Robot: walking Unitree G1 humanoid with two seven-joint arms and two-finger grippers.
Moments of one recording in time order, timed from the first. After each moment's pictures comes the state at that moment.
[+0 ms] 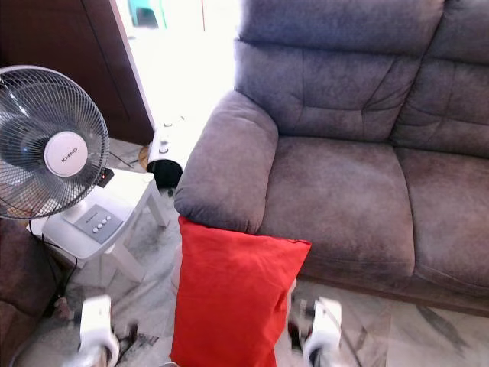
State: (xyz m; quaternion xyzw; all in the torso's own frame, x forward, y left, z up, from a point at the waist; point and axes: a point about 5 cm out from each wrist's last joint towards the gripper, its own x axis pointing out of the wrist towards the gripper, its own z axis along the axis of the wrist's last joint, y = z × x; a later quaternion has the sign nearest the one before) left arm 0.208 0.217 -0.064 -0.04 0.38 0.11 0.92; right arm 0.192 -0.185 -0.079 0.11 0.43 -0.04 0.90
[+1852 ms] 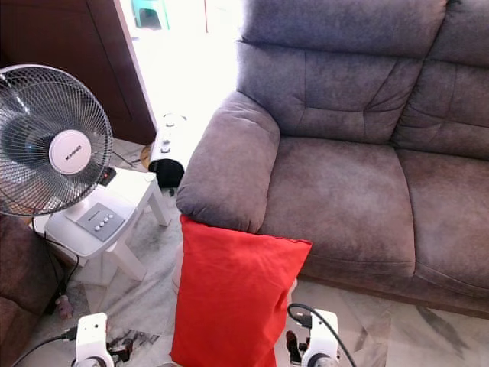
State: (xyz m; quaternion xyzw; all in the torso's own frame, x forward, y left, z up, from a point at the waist) left arm 0.196 0.222 -0.070 -0.04 0.41 0.12 0.90; right arm 0.189 -0.183 -0.081 0.10 0.44 -0.04 0.89
